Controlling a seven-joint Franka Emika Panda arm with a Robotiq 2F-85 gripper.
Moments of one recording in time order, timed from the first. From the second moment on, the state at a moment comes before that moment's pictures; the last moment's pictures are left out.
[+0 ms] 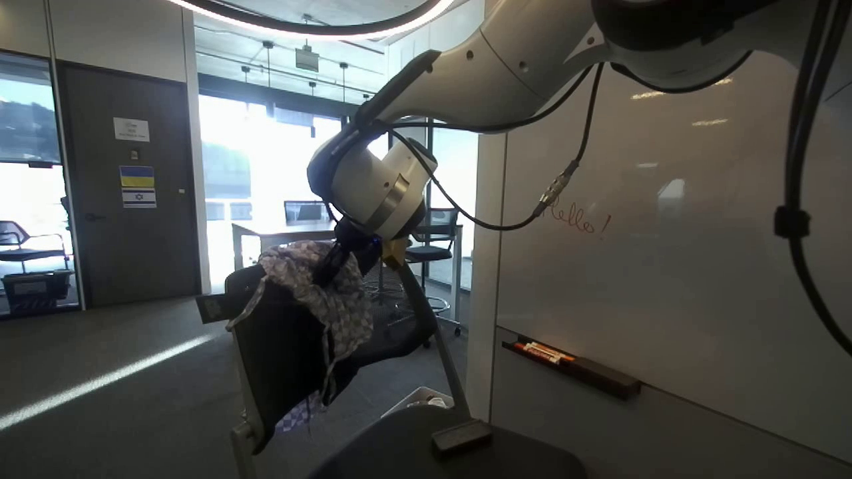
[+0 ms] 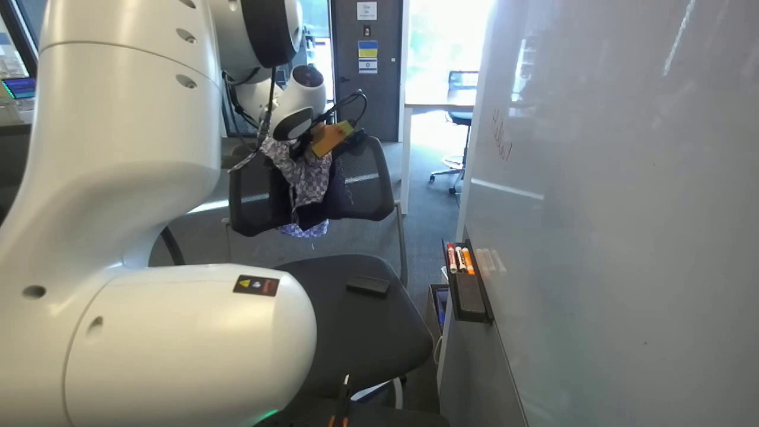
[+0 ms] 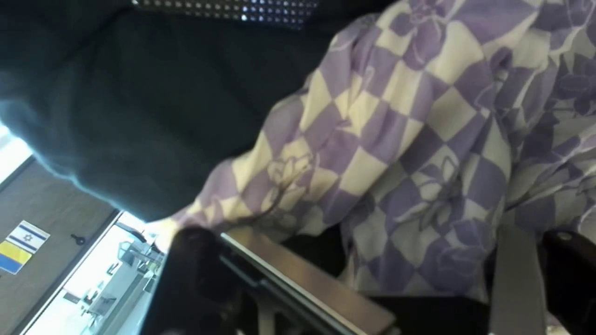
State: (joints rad) arm 0.26 0.56 -0.02 -1.67 0.80 2.97 -1.58
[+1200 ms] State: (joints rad) arm 0.27 0.24 -0.02 -1.87 0.86 3.18 -1.47
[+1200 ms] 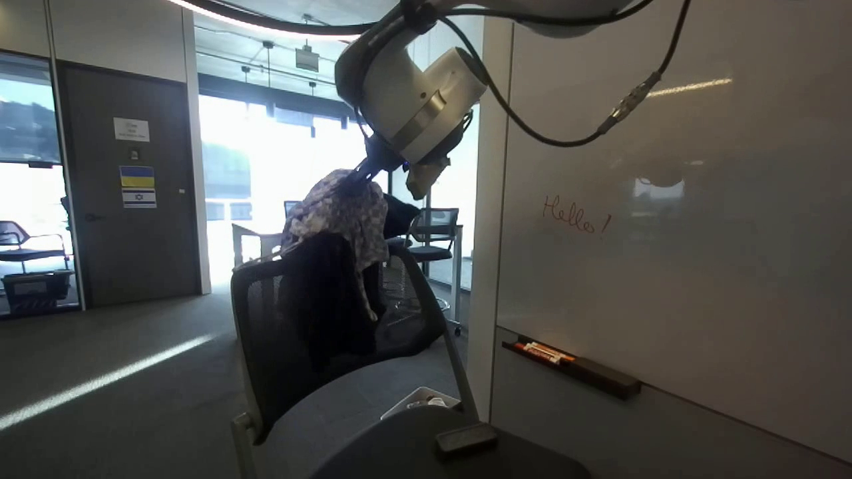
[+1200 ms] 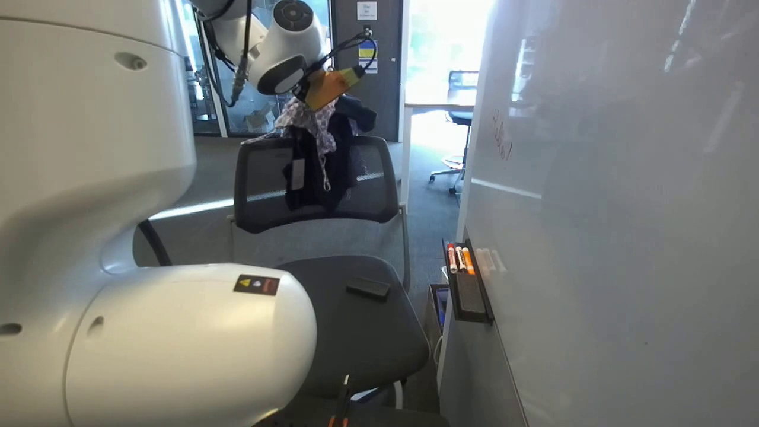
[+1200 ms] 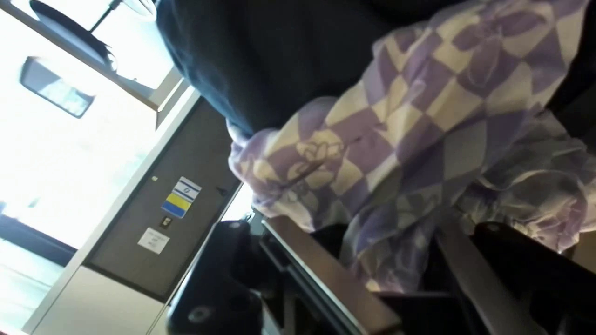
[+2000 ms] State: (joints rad) arm 0.29 -0.24 0.05 -2.26 1.04 3.53 -1.50
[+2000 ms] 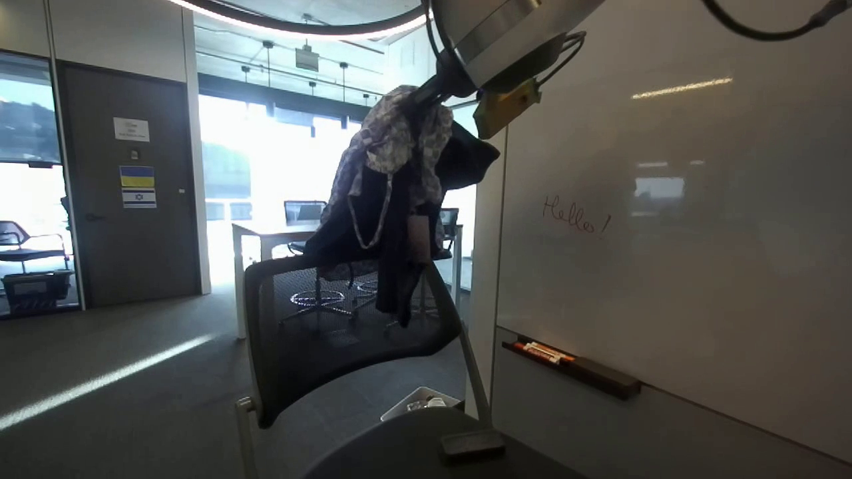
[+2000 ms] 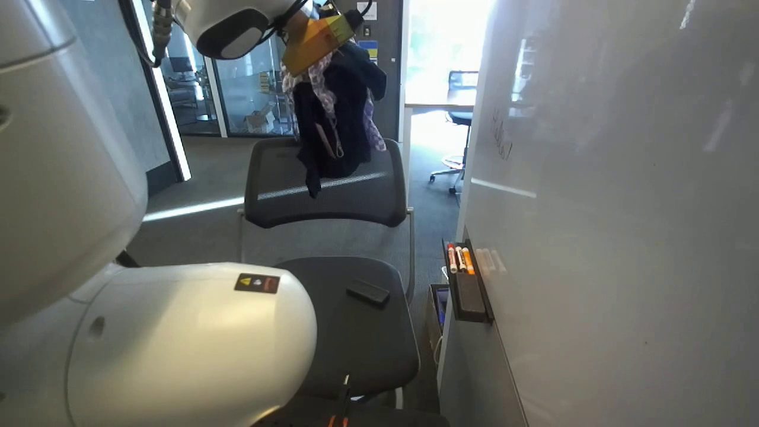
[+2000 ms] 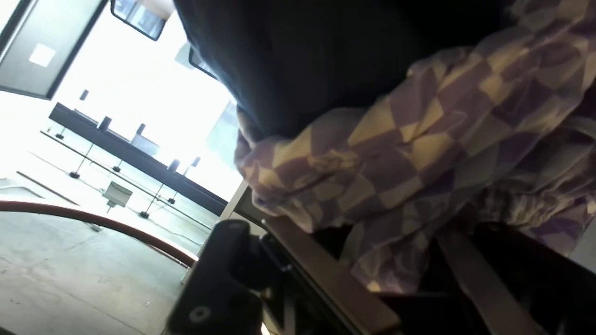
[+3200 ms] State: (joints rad) arm 0.56 -0.08 -0.07 -2.48 1.90 3.21 -2.21
